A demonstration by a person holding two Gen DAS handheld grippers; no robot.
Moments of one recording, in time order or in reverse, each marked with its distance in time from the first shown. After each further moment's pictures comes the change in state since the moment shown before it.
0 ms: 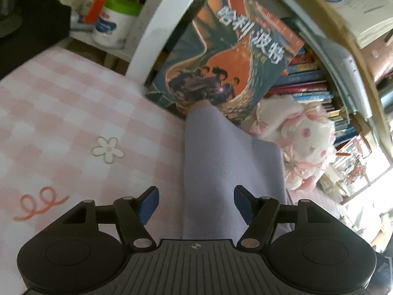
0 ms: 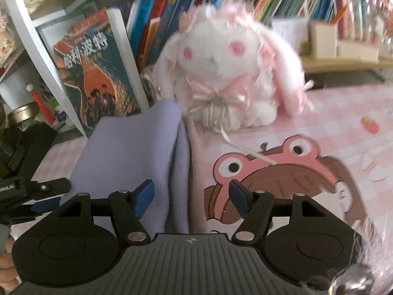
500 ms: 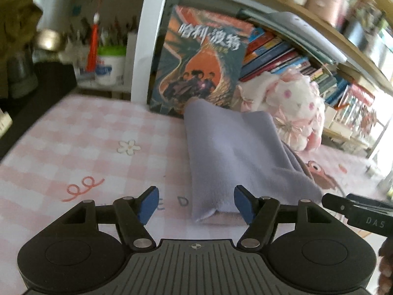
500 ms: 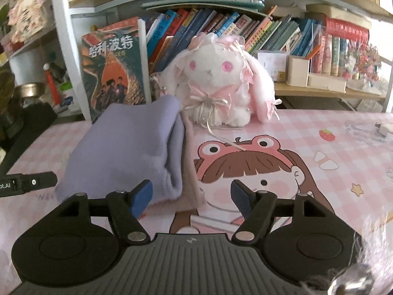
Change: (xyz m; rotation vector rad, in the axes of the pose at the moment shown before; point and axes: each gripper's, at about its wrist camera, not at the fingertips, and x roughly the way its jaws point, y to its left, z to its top) left arm -0.058 -0.034 -0.075 0.351 -0.160 0.176; right arm -0.068 0.020 -0.067 -0.151 -0.121 -0.109
